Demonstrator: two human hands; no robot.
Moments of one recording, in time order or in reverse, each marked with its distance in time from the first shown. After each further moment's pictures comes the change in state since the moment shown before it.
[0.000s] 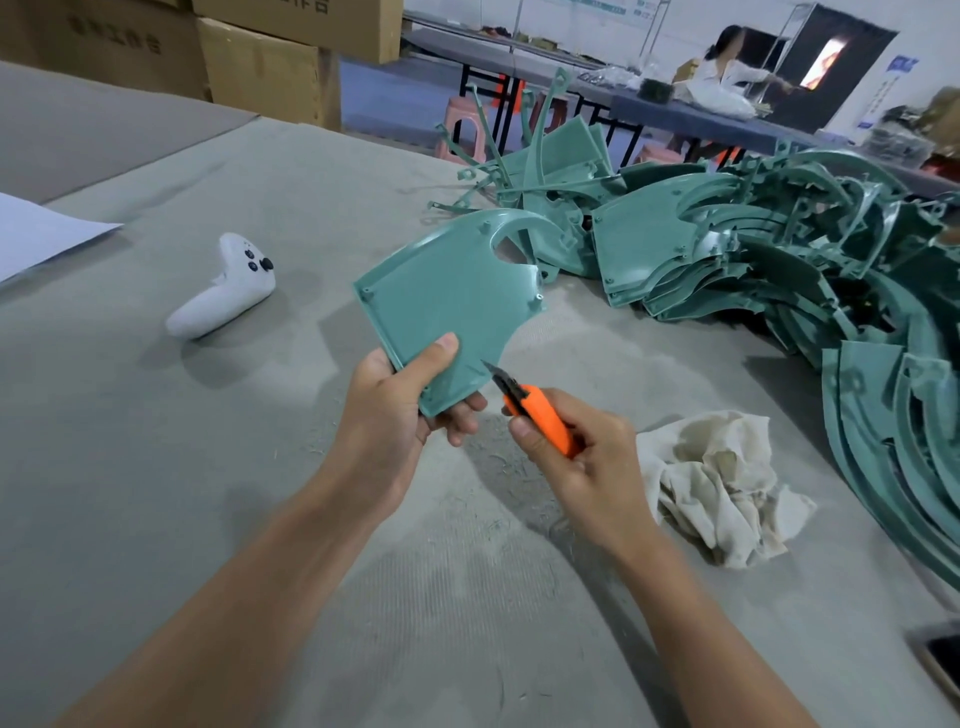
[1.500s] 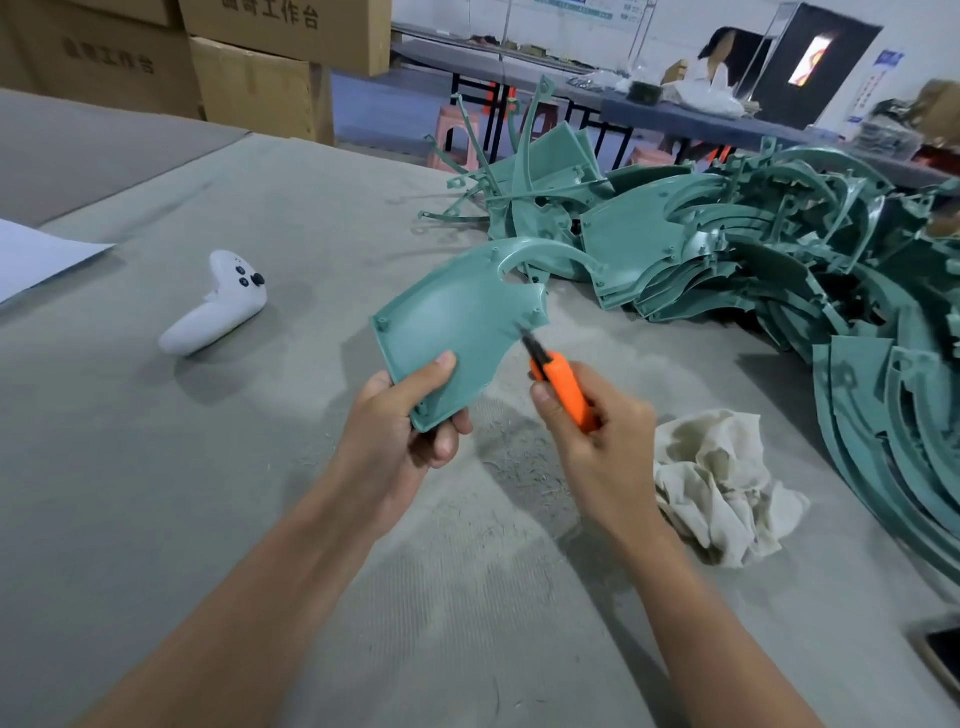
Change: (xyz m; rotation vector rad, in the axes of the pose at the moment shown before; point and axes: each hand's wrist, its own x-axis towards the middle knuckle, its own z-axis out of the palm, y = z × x) left_hand 0.000 -0.002 0.001 -0.082 -0.025 -0.160; right_hand 0.012 0.004 -0.008 -0.108 0.190 -0.003
